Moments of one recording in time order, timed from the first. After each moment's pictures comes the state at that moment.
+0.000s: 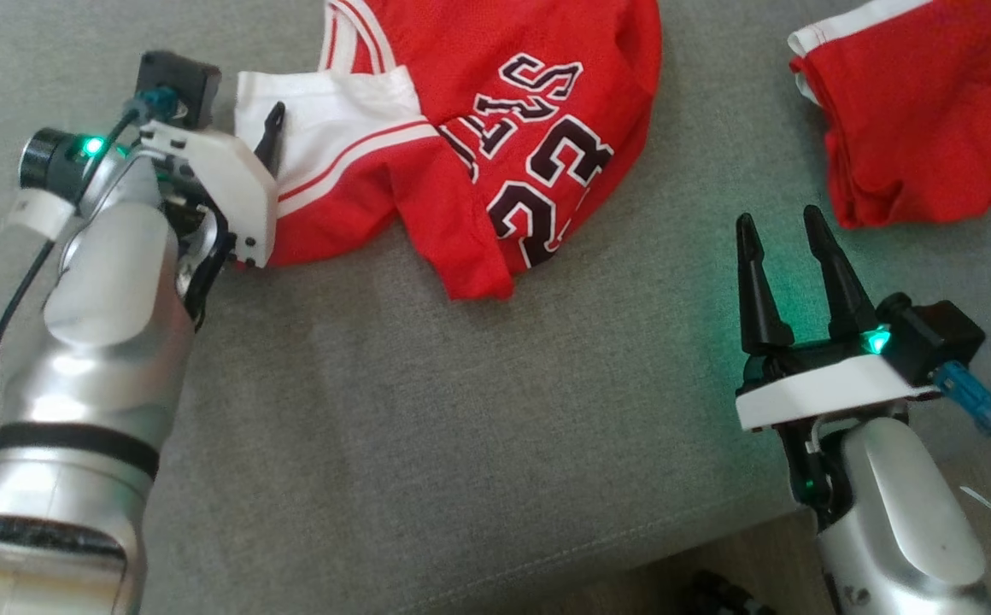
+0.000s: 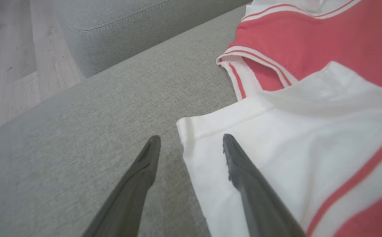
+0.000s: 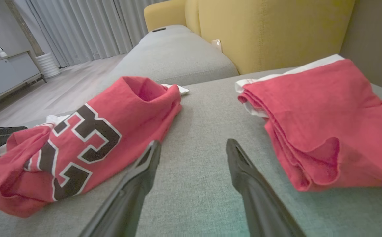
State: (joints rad) left arm -0.91 0.17 -0.35 0.95 -0.09 -0.12 0.01; right arm -0.28 -0.05 0.13 0.31 0.25 0.13 -0.25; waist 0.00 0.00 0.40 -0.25
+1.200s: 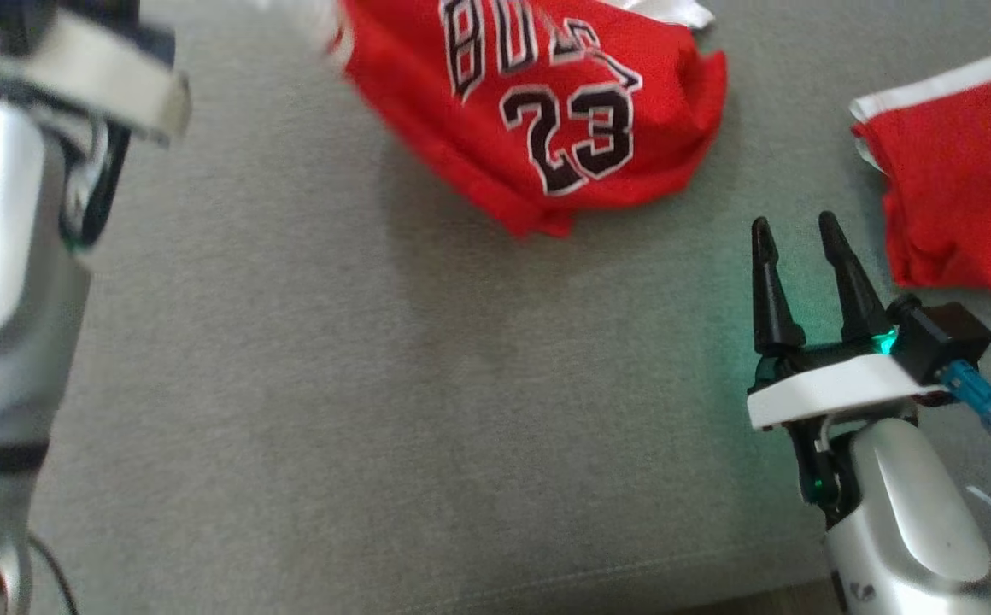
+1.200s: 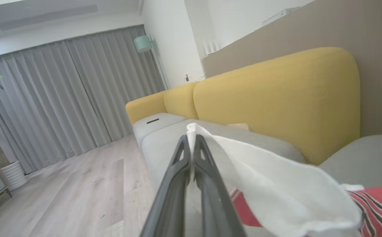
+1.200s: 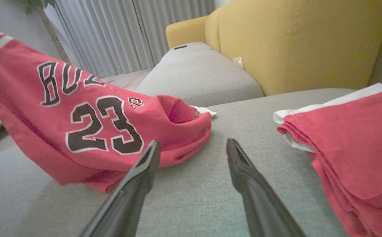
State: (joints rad) left arm -0.90 0.38 -0.41 0.43 -0.21 -0.04 -0.26; right arm -0.29 -0.05 0.10 0.36 0.24 0.13 -0.25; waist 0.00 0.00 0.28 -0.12
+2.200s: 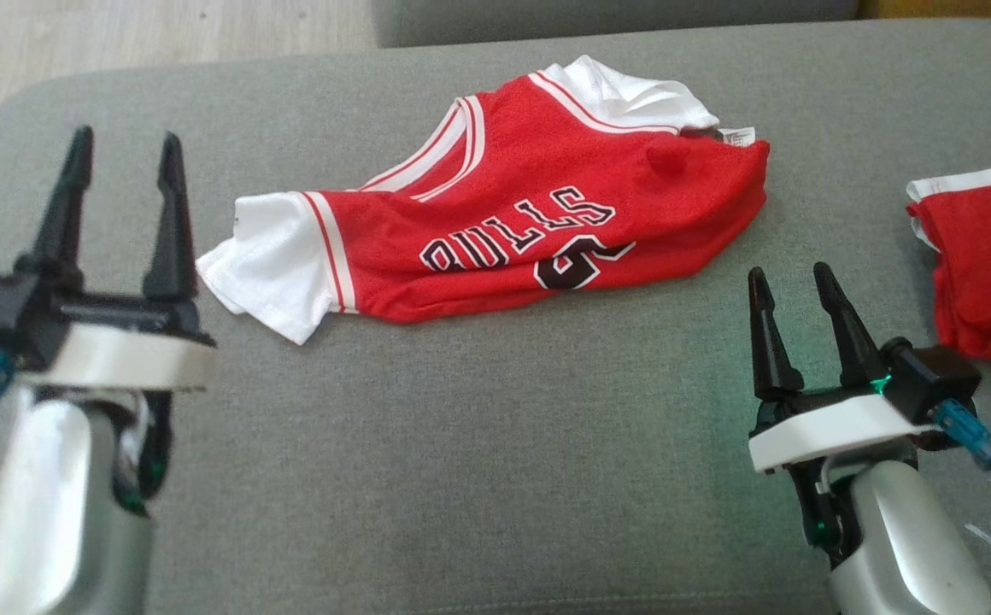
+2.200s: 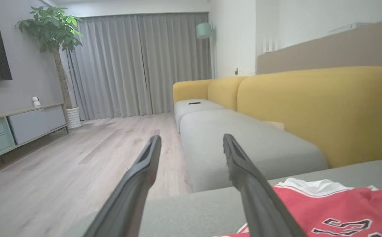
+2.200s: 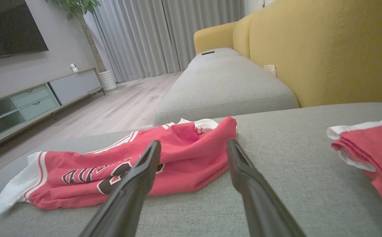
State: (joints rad) left arm -0.32 0.26 -0.12 0.10 -0.20 0.00 -0.26; right arm -0.21 -0.05 0.09 0.35 0.22 0.13 -0.24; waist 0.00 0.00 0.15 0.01
